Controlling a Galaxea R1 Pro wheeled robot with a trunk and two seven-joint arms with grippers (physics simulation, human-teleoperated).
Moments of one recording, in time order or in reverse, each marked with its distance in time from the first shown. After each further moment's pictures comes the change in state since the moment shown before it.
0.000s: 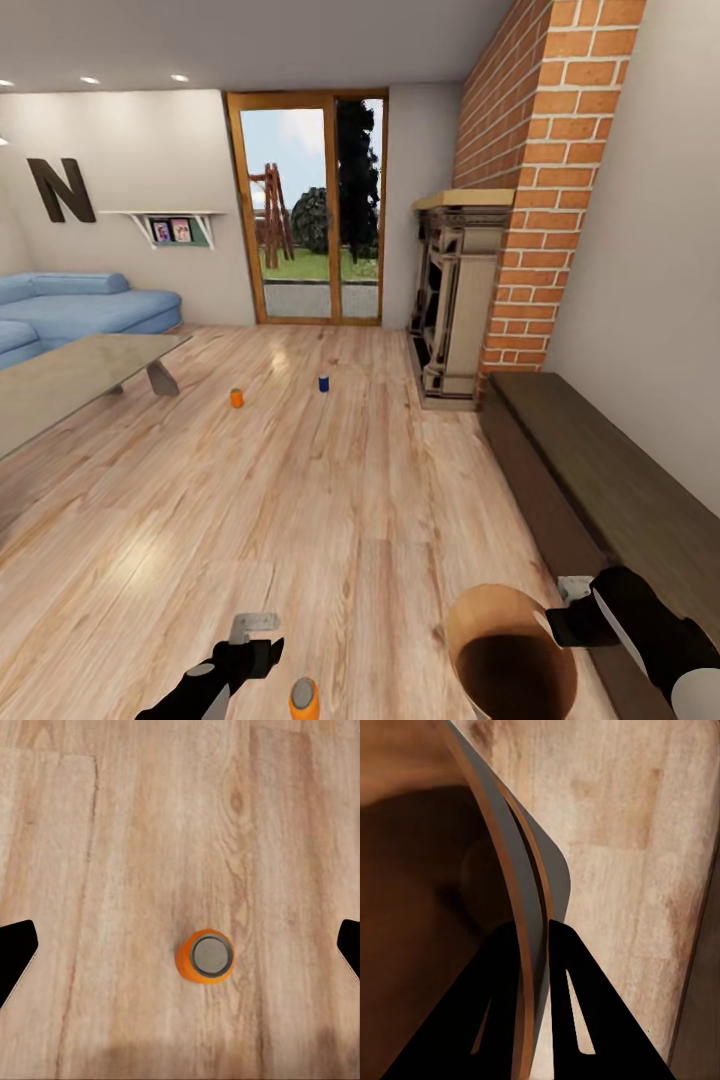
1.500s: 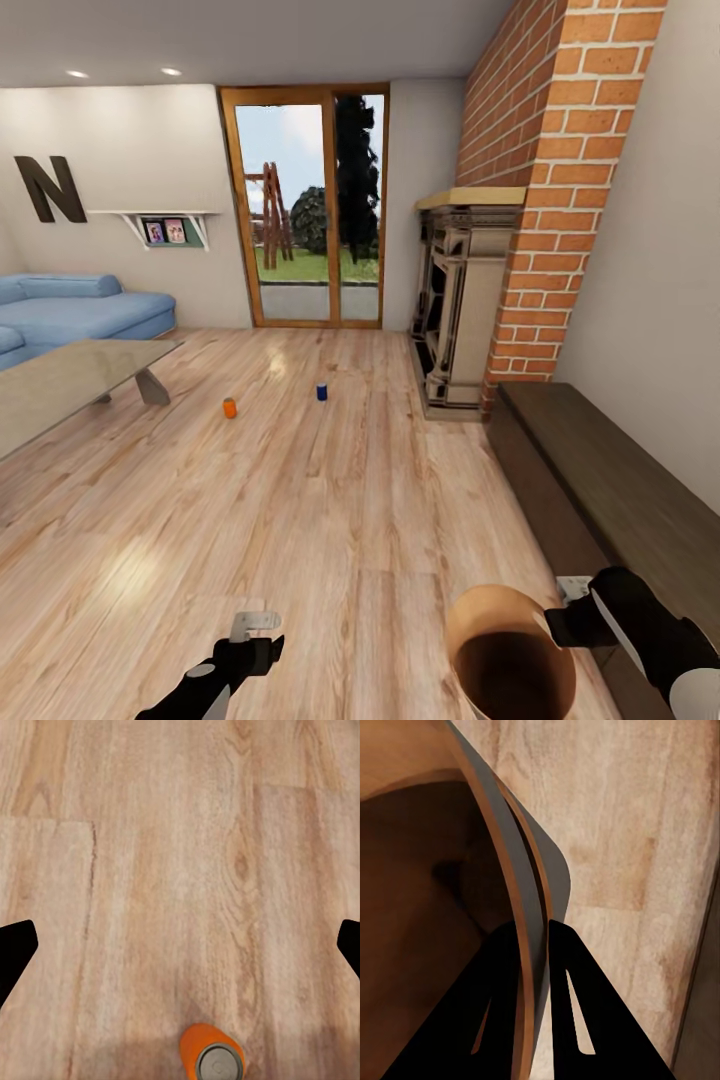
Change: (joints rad) left arm 0.000 0.000 -0.004 0.000 -0.006 -0.026 0.000; right arm 0.000 0.004 0.002 0.000 0.004 0.001 0.000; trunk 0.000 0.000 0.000
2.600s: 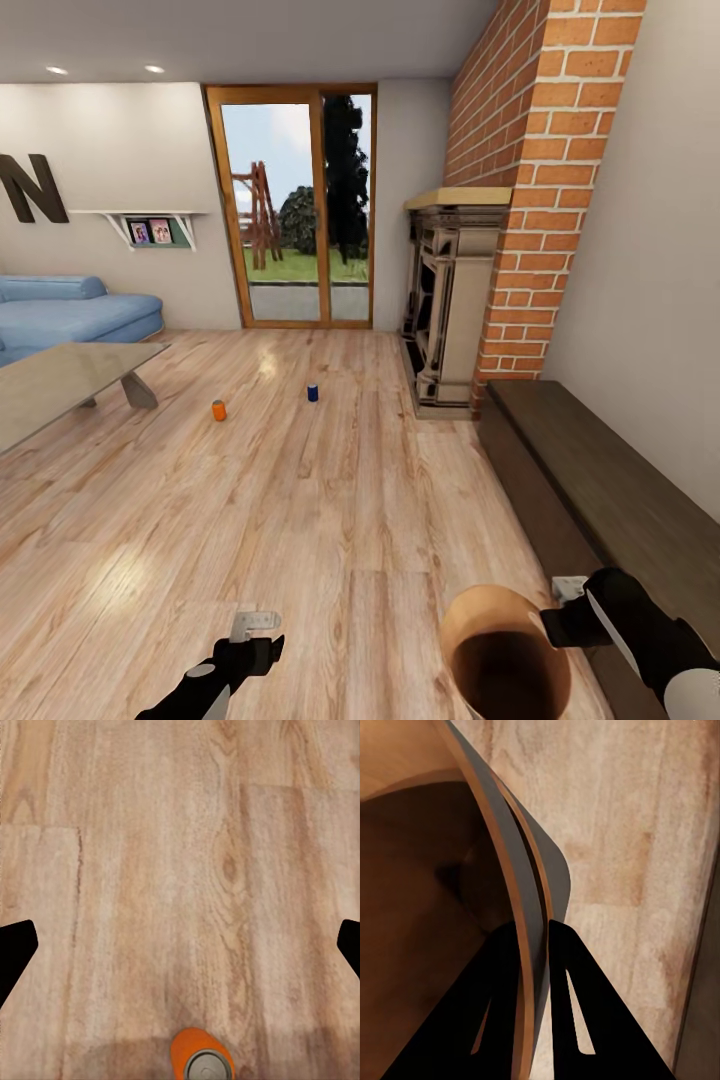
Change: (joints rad) left arm 0.000 -0.001 0.000 0.000 0.000 0.000 0.001; right arm 0.002 0.014 0.000 0.002 0.001 -0.011 -0.009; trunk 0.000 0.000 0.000
